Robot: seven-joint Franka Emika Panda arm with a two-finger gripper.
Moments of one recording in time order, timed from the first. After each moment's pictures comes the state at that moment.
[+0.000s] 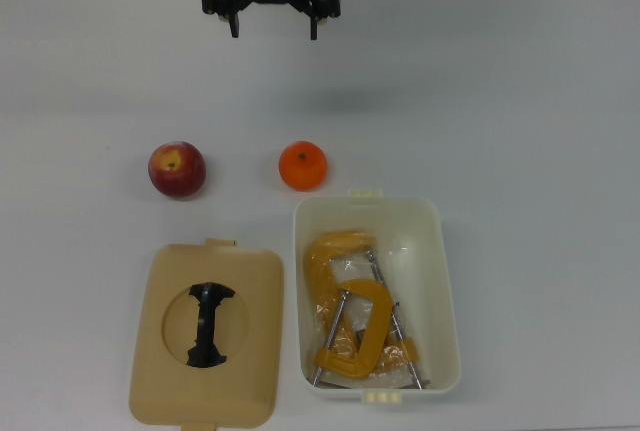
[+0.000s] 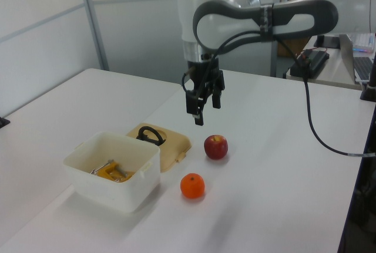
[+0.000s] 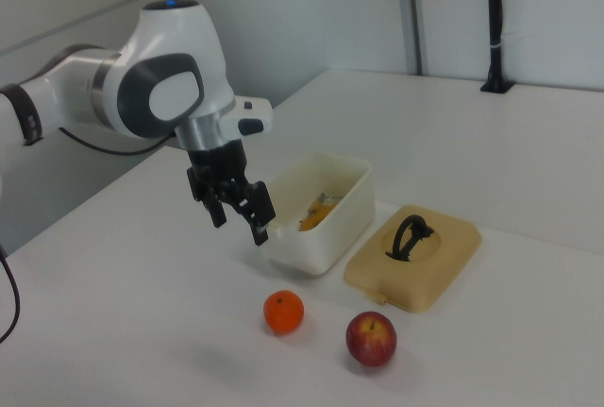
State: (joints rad) arm 0.10 0.07 -0.03 -1.65 0.00 1.69 0.09
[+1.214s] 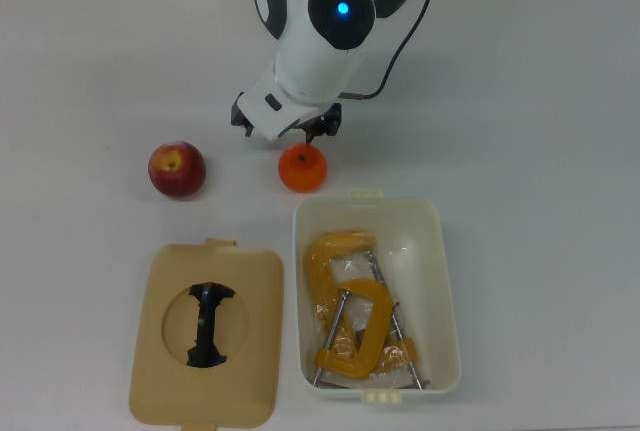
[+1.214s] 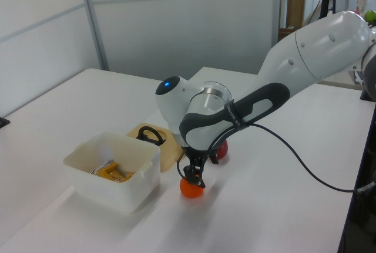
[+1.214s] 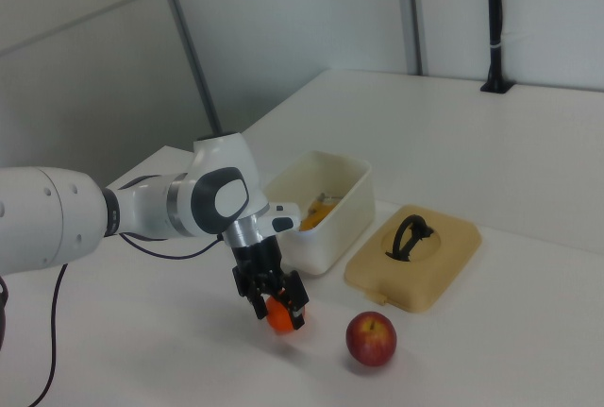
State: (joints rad) arm 0.10 0.34 0.05 -1.81 -0.25 1.97 0.26
